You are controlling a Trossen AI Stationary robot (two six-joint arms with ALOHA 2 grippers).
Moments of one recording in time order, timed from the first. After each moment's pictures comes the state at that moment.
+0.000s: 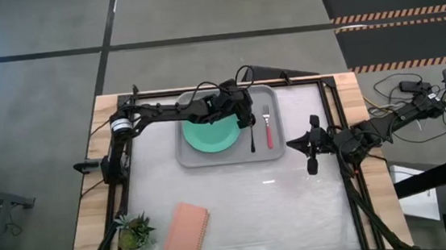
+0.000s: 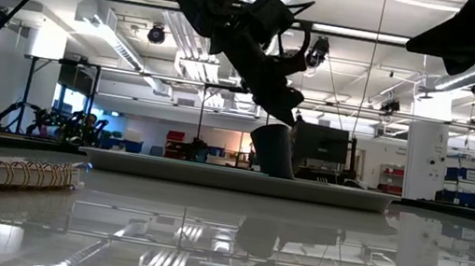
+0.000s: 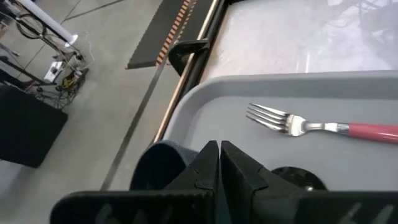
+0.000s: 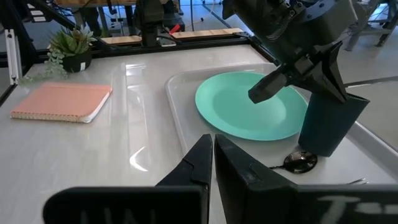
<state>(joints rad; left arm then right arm) 0.30 2.04 1.53 -0.02 -0.31 0.35 0.36 0.65 0.49 -0.23 0.54 0.21</state>
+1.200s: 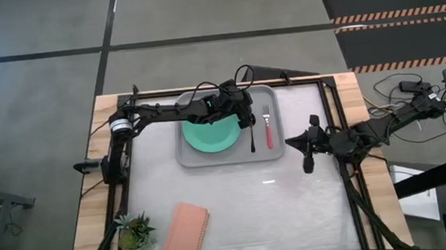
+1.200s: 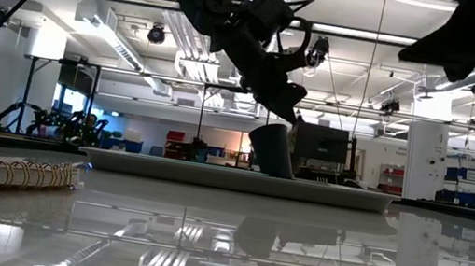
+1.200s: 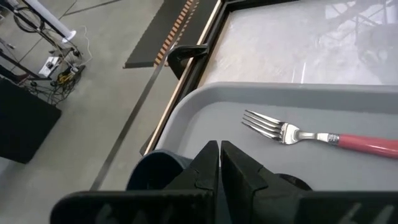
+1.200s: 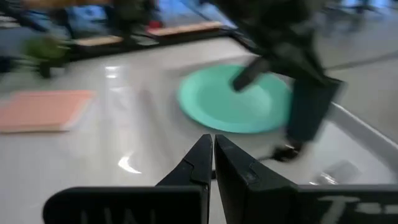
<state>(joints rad) 0.30 2.03 1.53 -0.02 -0.30 0.29 0.34 0.70 0.49 -0.23 0.60 0.29</state>
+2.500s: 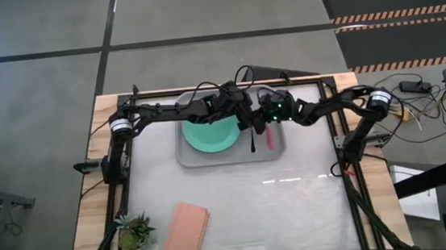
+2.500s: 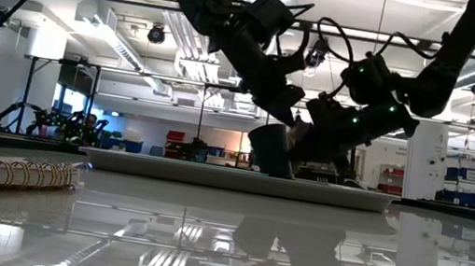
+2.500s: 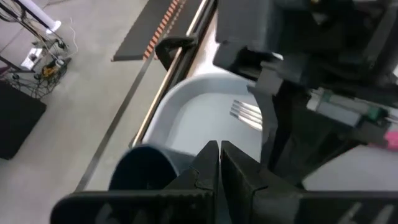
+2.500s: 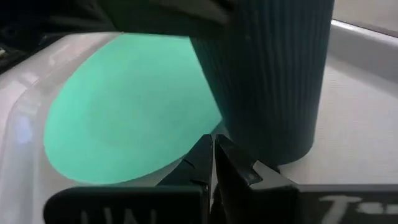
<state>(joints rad) 0.31 2.03 1.53 -0.05 -0.26 0.27 -0.56 1.69 0.58 0.63 -0.19 0.26</state>
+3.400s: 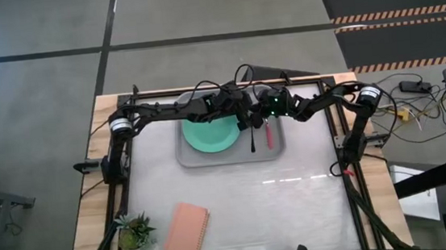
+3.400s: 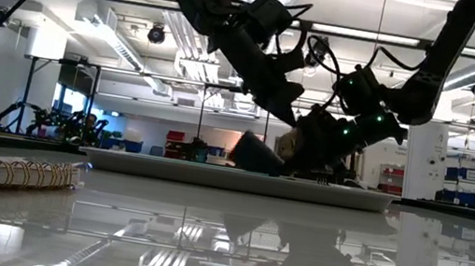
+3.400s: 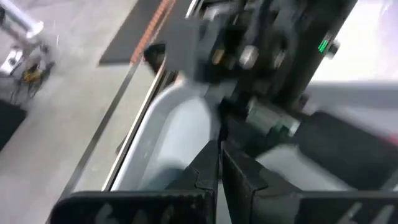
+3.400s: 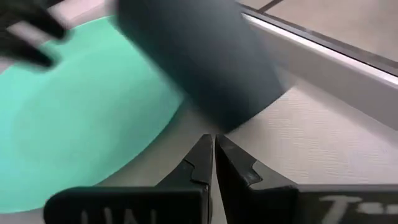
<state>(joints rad) 0.31 2.02 1.53 -0.05 -0.19 0.27 -0.62 1.80 0.65 0.64 -0.15 0.16</state>
